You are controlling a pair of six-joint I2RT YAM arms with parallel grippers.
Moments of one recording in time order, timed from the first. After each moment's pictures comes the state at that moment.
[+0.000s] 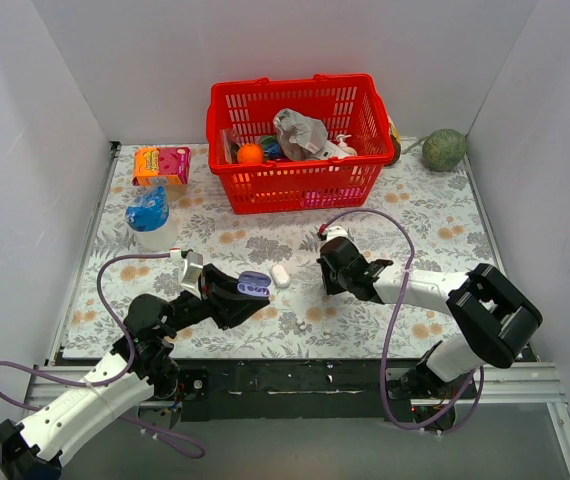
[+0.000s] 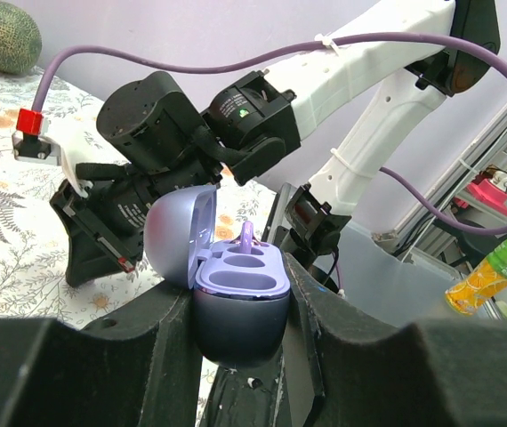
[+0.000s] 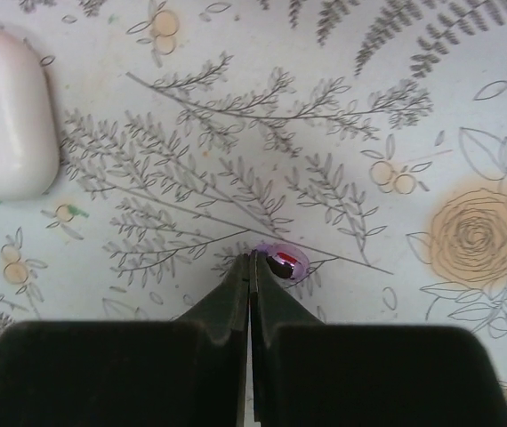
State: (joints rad) left arm -0.74 0.39 0.24 0.44 0.47 -0.59; right arm 0.81 1.50 0.68 -0.08 0.21 0.41
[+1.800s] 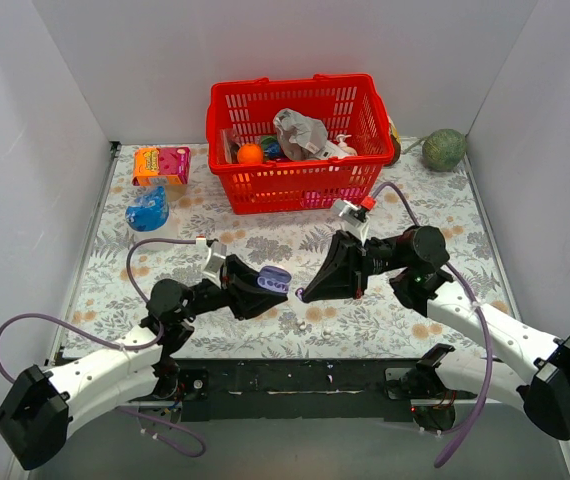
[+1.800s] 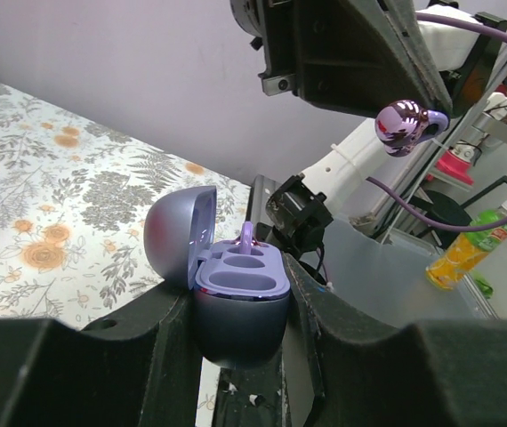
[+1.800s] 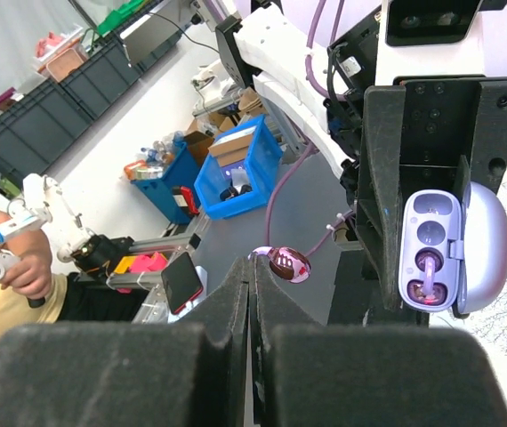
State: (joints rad) left arm -0.74 0.77 0.24 0.88 0.60 -0.61; right arm 0.73 1.02 0.69 0.79 -1.16 0.97
